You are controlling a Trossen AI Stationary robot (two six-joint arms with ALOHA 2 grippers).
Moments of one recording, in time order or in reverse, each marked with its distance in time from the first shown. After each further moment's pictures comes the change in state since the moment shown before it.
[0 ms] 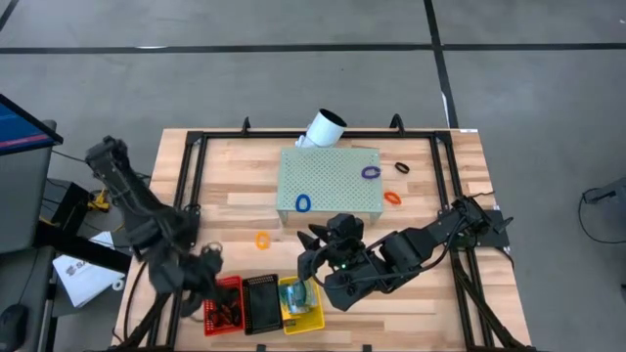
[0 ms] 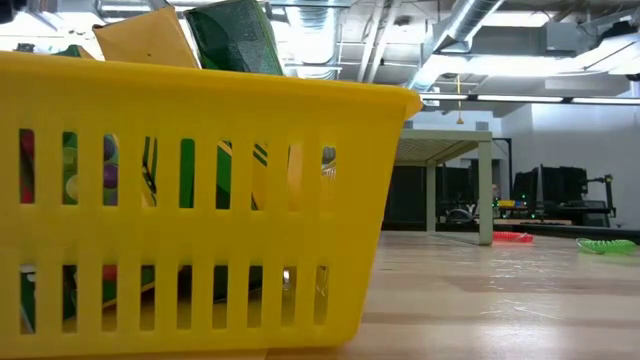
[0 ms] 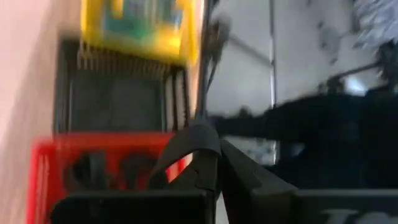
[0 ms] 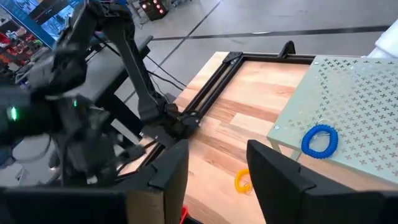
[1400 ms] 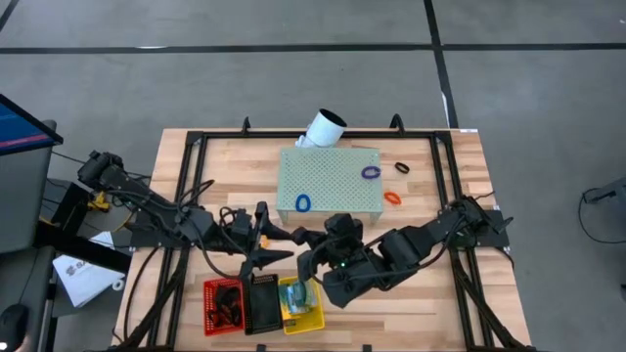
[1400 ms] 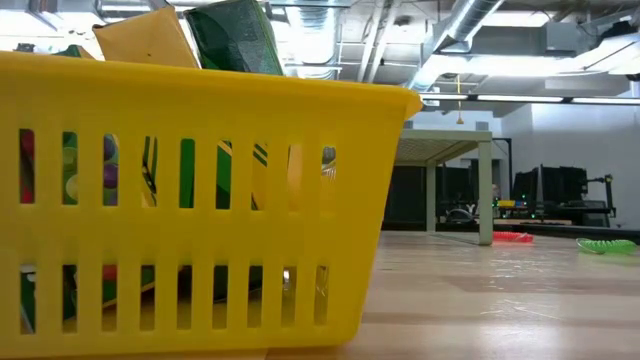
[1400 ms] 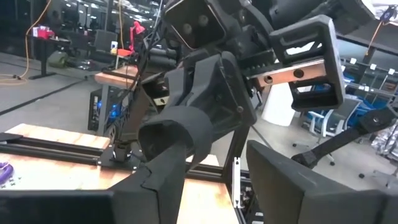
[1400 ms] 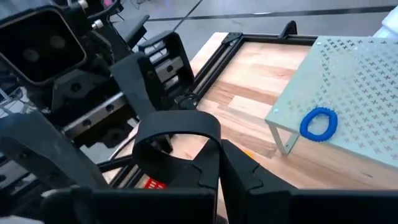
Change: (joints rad) left arm 0.443 0.181 0.046 0.938 -0.163 0.920; right arm -0.012 0.000 0.000 -0.035 -0.082 0.018
